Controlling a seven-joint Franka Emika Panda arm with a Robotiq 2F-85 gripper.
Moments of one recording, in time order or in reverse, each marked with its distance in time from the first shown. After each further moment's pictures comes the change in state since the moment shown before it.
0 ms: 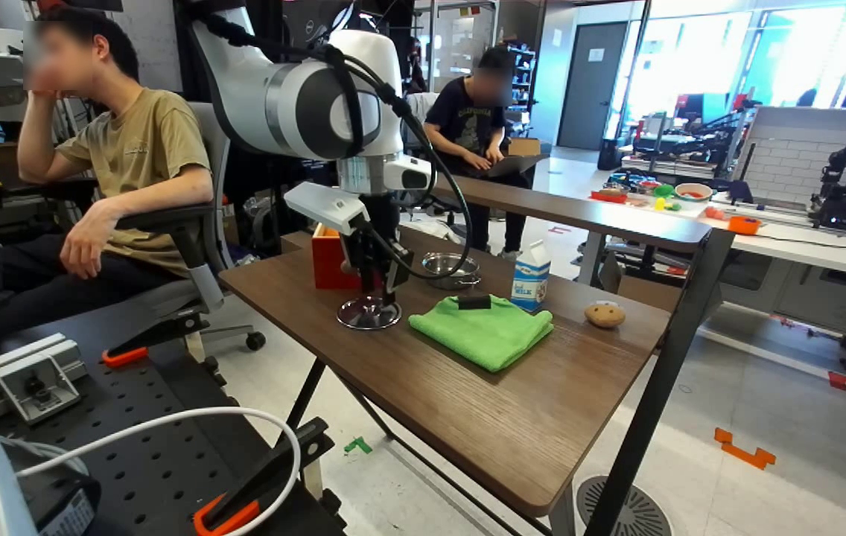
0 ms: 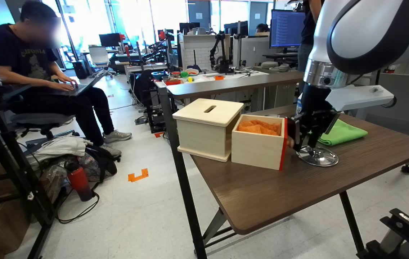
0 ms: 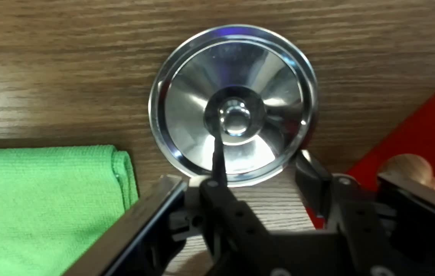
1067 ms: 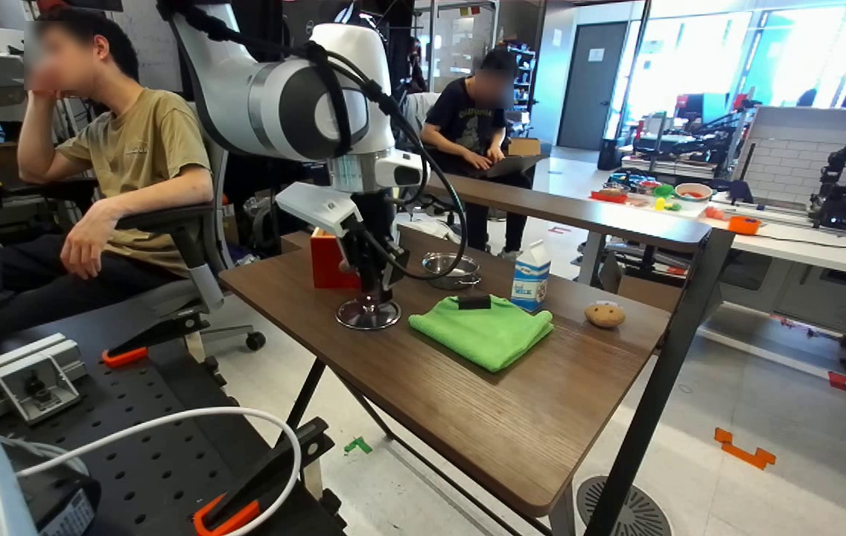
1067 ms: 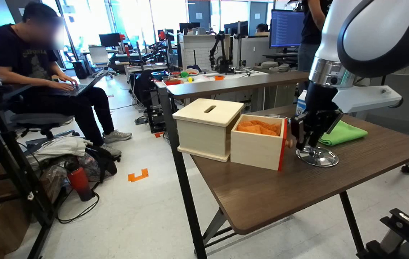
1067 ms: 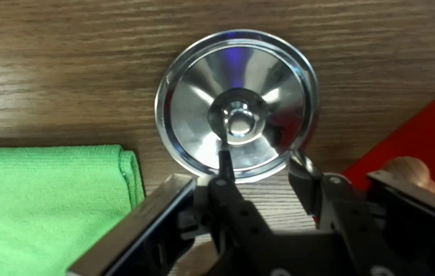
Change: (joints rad) arm 0.026 -0.034 -0.026 -0.068 -0.001 0.087 0.000
